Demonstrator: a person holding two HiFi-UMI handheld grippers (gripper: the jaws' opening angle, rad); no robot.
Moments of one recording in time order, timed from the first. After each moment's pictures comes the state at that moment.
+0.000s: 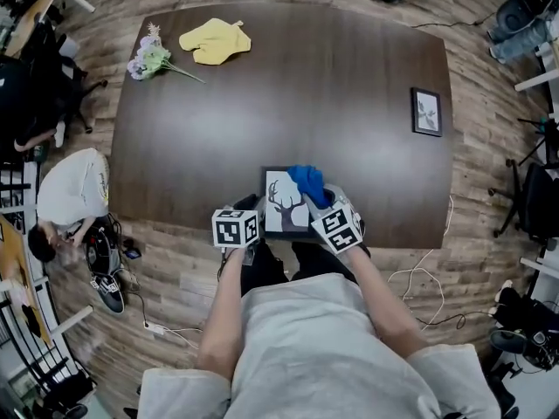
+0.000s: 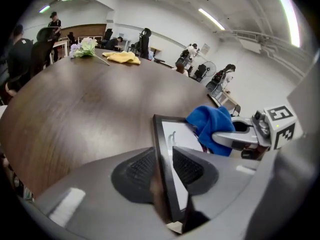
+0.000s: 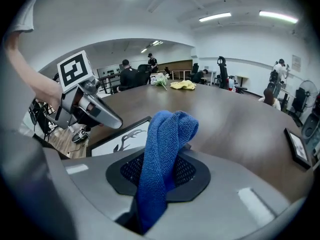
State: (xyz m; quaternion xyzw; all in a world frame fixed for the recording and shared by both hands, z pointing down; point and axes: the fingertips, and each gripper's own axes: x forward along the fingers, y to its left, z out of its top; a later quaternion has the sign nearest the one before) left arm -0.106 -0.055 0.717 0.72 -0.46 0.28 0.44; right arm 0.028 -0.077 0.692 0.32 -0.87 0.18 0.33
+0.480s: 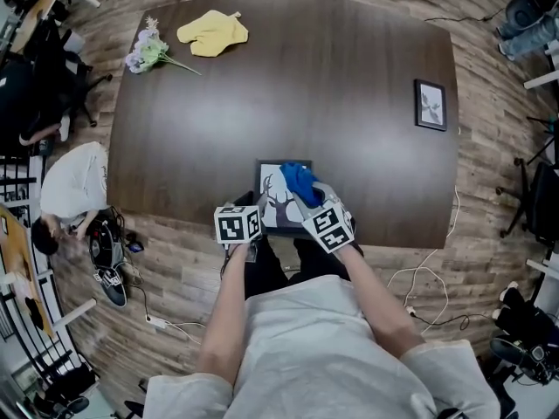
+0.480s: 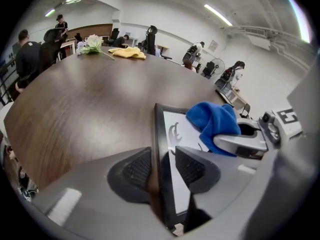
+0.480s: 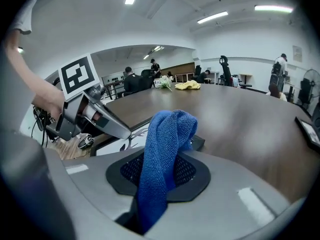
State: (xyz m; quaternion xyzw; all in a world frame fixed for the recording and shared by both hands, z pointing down) left arm -0.101 -0.047 0.740 0.68 -0.49 0.30 0.45; right arm 0.010 -0.064 0.716 0.30 -0.89 0.20 0.29
